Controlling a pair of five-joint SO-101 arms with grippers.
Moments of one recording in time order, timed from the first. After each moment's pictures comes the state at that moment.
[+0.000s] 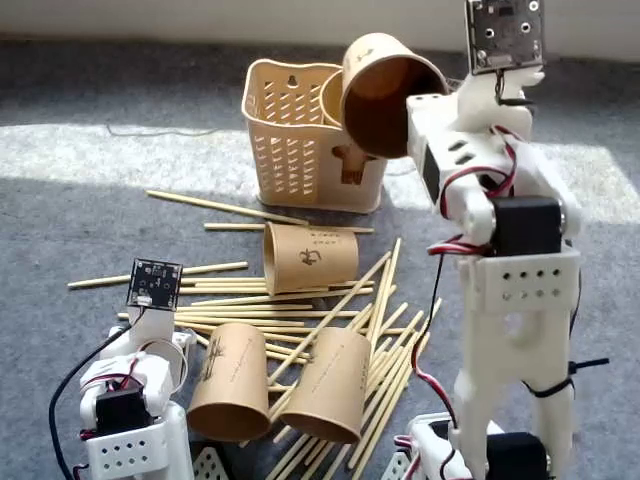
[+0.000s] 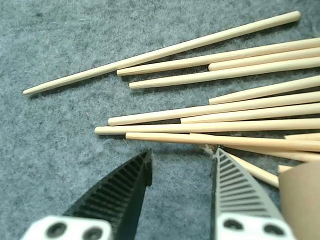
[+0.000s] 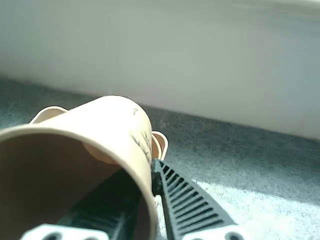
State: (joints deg) left arm -18.4 -104.3 96.0 73.5 -13.3; right arm -10.9 -22.7 -7.3 59.6 8.3
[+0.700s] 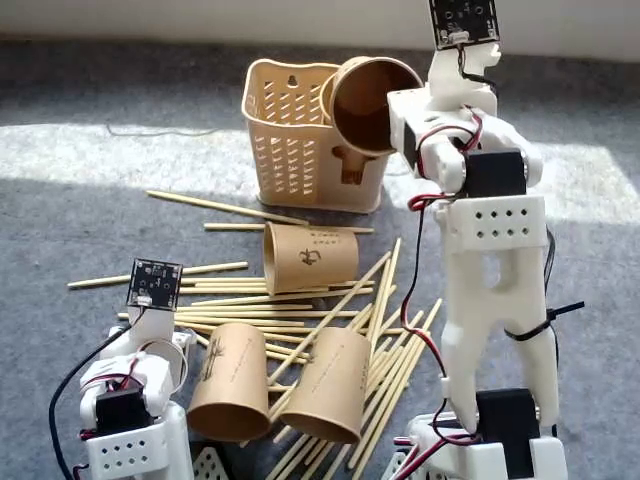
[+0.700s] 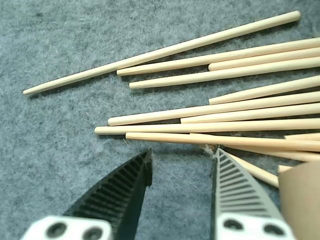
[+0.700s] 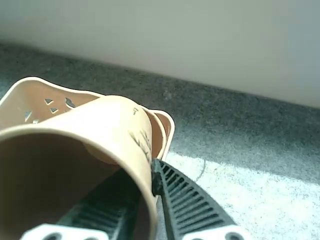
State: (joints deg) left arm -18.4 -104.3 96.0 73.5 -13.3; right arm -11.3 -11.8 -10.0 59.6 8.3
